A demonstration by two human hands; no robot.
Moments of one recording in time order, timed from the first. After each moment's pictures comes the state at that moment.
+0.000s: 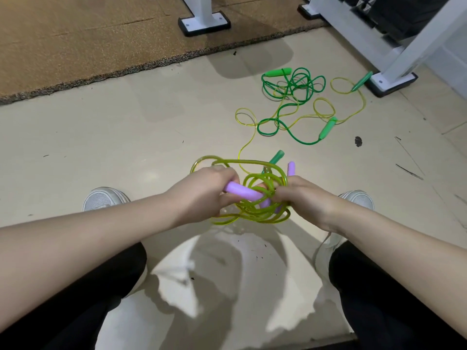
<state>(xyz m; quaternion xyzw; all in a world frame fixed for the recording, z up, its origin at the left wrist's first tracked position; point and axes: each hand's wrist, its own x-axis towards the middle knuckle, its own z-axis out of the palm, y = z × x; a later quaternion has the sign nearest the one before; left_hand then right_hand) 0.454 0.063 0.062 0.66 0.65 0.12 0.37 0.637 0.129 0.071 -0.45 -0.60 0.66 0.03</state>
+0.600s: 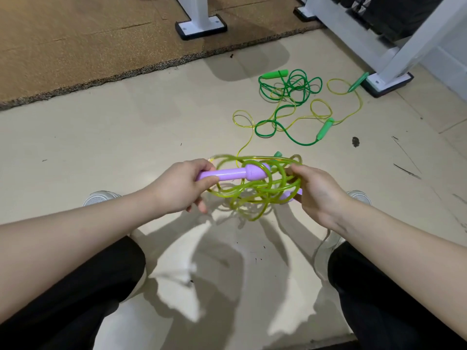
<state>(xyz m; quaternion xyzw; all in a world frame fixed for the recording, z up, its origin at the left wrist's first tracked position) 0.431 0.065 0.056 0.50 0.69 0.23 0.47 0.652 0.155 0.044 -0.59 -0.38 0.67 0.24</state>
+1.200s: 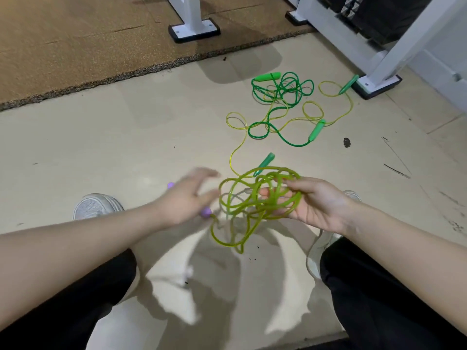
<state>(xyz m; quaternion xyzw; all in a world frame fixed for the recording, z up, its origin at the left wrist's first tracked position) 0.443 0.061 0.031 0.57 0.66 0.25 0.41 0.679 0.149 0.049 -0.44 -0.29 0.84 0.14</state>
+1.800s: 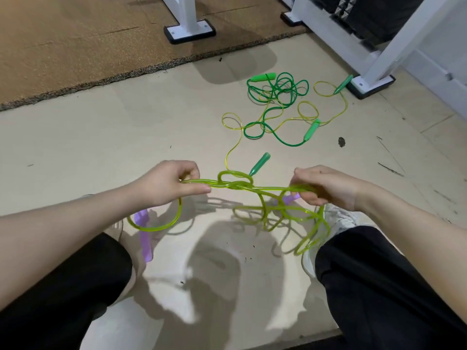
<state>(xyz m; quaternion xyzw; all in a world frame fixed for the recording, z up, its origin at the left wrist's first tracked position) 0.414 0.076 0.037 0.60 0.65 0.23 0.39 0.712 0.182 0.068 -0.45 -0.61 0.65 -0.01</state>
